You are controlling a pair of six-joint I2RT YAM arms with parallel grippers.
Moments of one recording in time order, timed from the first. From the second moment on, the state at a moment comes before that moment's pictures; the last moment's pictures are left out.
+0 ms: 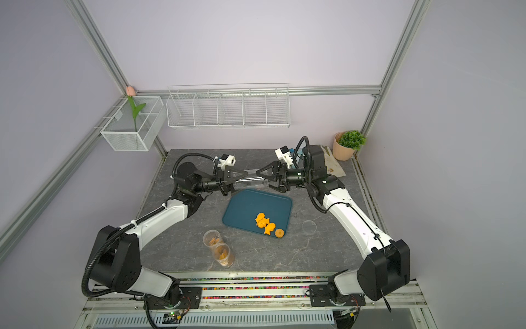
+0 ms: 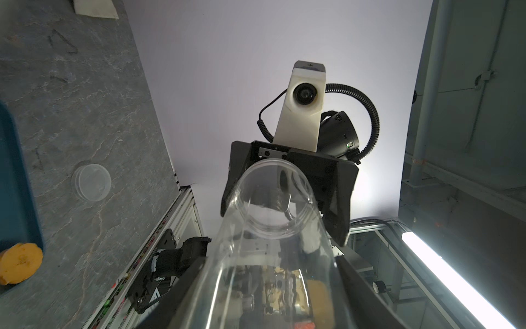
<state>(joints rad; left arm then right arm) -0.43 1.51 0.96 0.79 1.16 -1.63 0.40 1.41 1.28 -0.23 -1.04 0.96</state>
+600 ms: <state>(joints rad) -0.46 1.55 0.95 0.89 1.15 -1.71 0.41 1.43 1.29 -0.28 -1.10 0.98</state>
